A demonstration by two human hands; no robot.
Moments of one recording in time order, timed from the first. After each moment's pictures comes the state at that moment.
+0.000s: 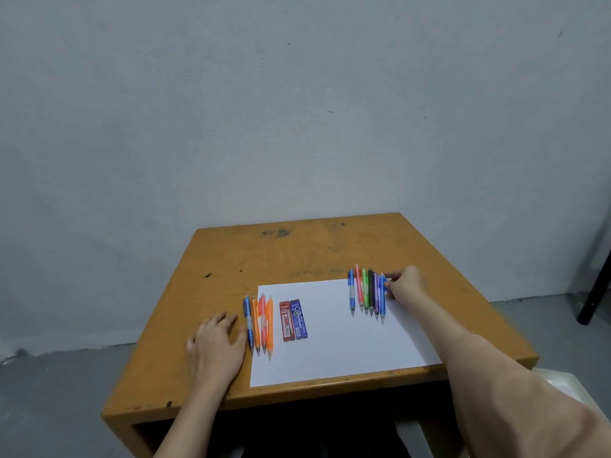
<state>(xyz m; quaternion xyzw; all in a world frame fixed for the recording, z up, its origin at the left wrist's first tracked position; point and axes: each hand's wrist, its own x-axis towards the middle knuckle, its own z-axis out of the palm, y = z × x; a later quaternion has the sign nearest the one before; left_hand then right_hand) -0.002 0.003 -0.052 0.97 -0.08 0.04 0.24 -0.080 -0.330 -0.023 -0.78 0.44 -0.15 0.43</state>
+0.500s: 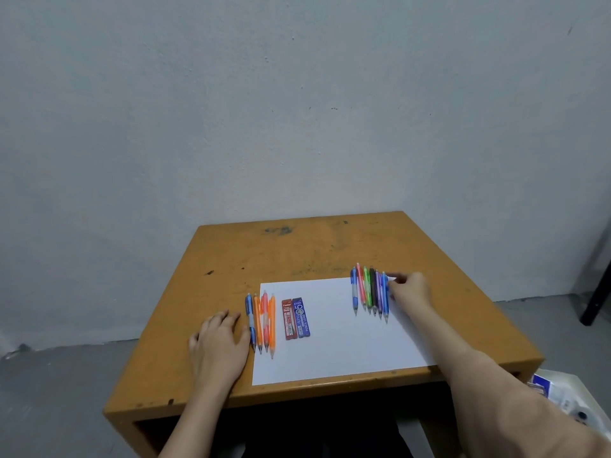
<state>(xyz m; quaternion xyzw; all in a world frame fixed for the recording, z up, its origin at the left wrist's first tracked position) -0.007 0.004 -0.050 0.97 -0.10 0.04 0.21 -0.090 -0.312 -0.033 -0.73 0.41 -0.23 0.50</state>
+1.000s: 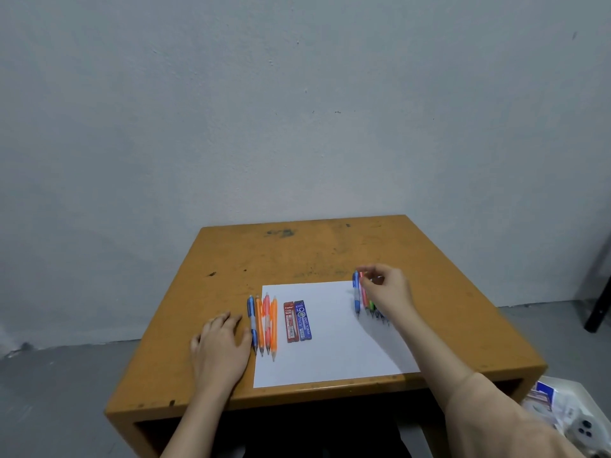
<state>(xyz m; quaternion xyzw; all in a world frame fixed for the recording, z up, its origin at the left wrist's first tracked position) -0.009 0.004 -0.049 0.97 -0.10 0.04 0.22 -0.093 -0.261 -0.003 -0.80 0.24 -0.26 0.48</state>
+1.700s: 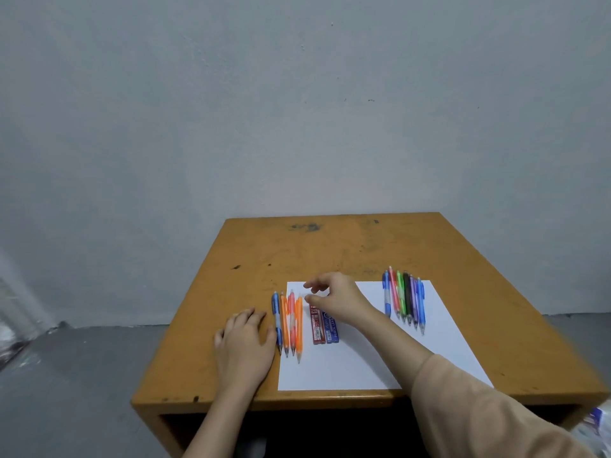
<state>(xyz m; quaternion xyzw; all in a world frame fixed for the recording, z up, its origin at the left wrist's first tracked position) -0.009 0.005 -0.049 0.97 -0.10 0.05 0.22 -0.021 -0.179 -0.010 -0.92 0.09 -0.07 0.38</state>
